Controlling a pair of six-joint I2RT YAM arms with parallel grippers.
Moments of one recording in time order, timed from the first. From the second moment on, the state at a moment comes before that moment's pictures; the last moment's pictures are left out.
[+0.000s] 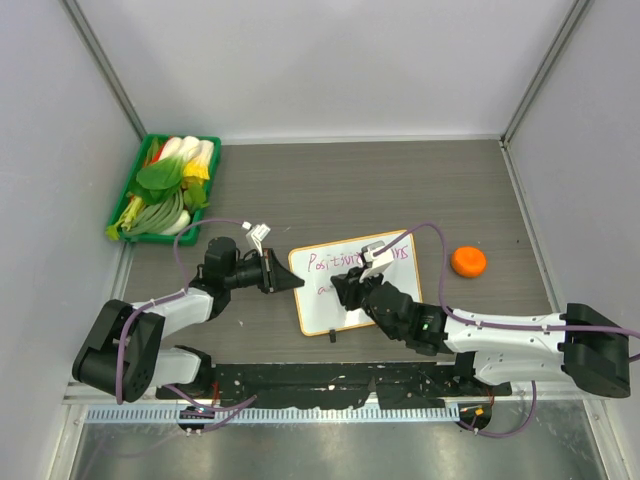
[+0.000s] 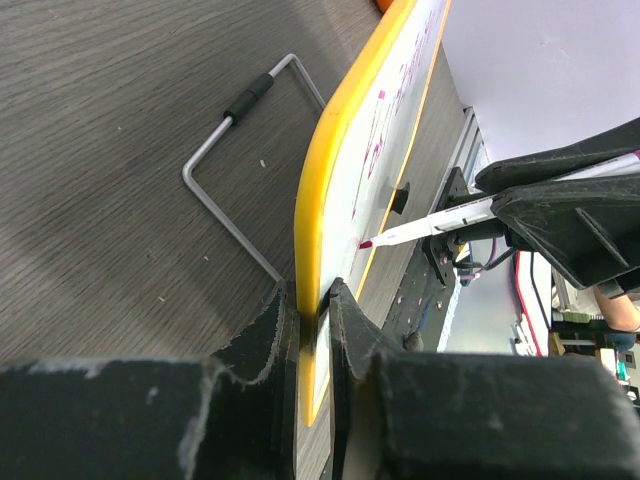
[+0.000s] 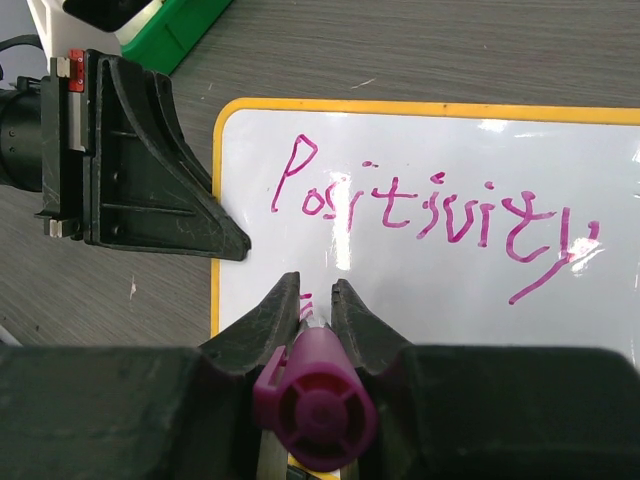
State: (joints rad) left arm -0.35 1.29 0.34 0.52 0.82 -0.63; right arm 1.20 1.09 0.47 0.36 0.60 0.48
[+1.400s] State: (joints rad) left arm -0.35 1.29 0.34 0.52 0.82 -0.63; right arm 1.19 1.07 0.50 0.35 0.67 0.42
